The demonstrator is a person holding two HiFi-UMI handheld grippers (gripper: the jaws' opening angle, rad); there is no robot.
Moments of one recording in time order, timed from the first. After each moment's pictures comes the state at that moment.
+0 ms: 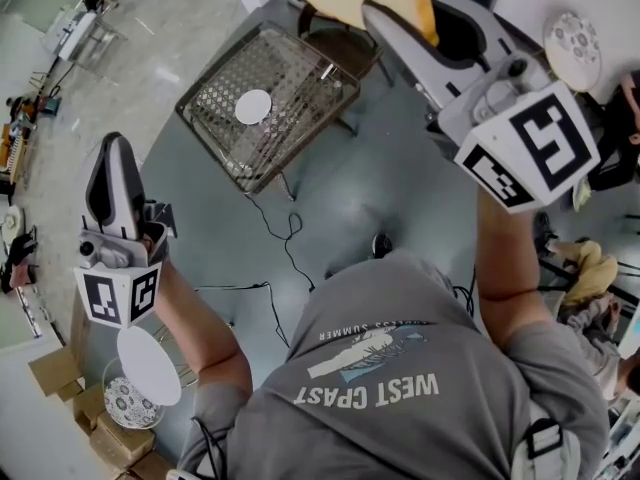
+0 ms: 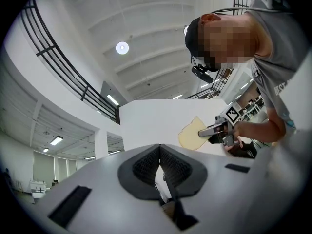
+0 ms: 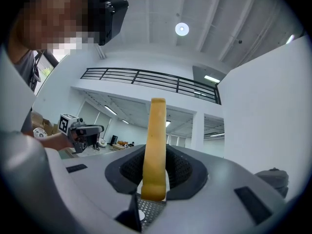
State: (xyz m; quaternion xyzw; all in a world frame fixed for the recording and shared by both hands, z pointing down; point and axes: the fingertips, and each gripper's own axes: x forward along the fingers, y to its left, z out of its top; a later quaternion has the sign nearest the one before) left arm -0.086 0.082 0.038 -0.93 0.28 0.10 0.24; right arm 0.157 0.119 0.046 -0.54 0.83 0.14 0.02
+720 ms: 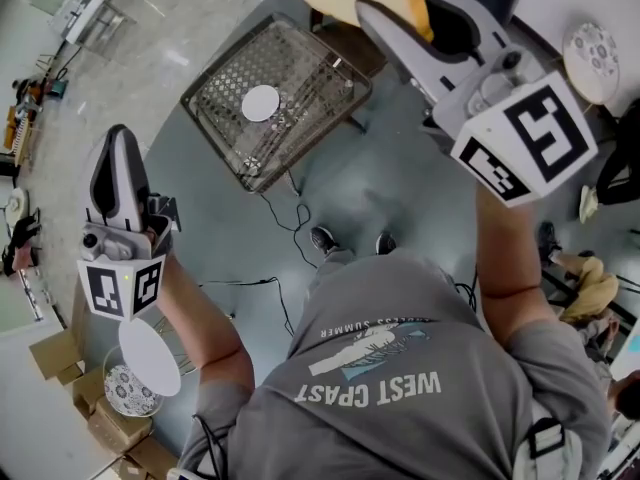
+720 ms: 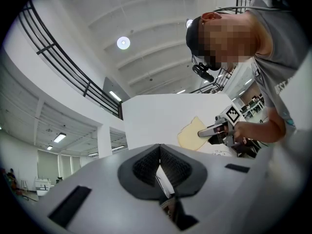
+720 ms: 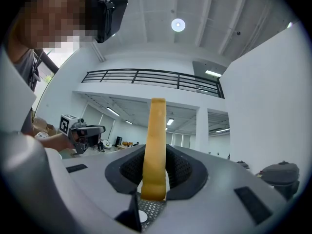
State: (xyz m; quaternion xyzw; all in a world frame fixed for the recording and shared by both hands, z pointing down) left arm -0.083 0.021 0.053 -0.92 0.30 0.08 0.23; right arm 0.153 0.046 0.066 -0.51 0.85 0.13 0.02
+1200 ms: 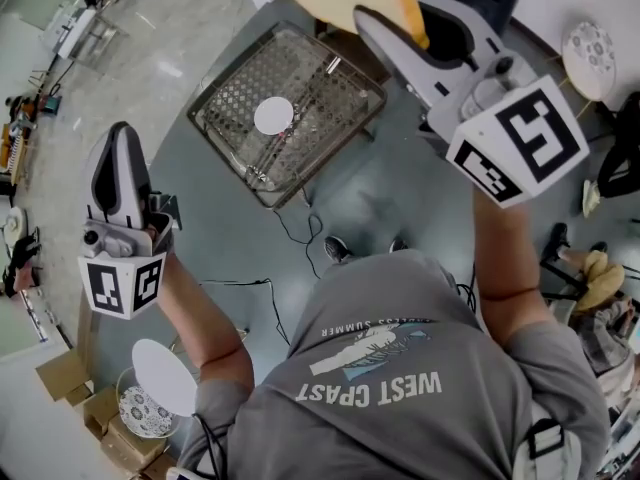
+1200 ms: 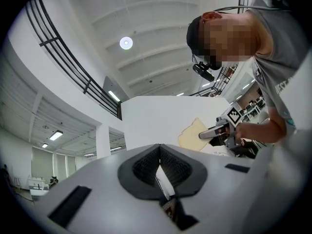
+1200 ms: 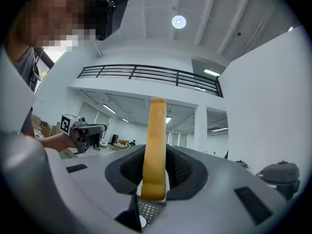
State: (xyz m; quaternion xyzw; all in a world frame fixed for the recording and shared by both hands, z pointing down) left arm -0.122 -0.056 0.052 -0.93 0.28 0.09 0.22; right arm 0.109 -0.018 0.072 -0.53 0.84 0.12 0.01
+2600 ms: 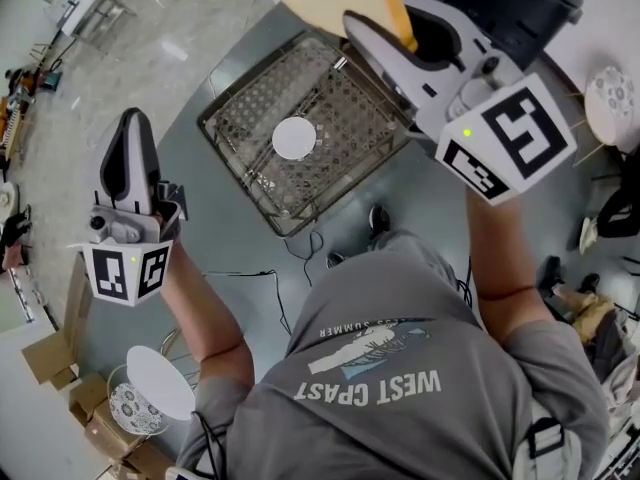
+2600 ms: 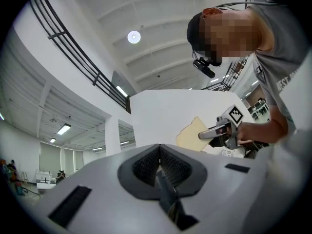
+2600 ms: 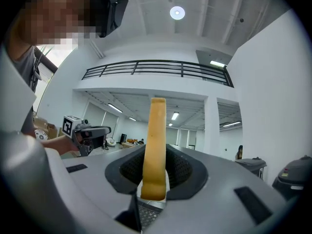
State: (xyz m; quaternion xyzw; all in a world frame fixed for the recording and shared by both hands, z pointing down) left arm -0.133 -0.202 0.067 -0.92 0.32 0.08 0.20; right arm 0.078 -0.179 0.080 -0.49 0.87 0.10 0.00
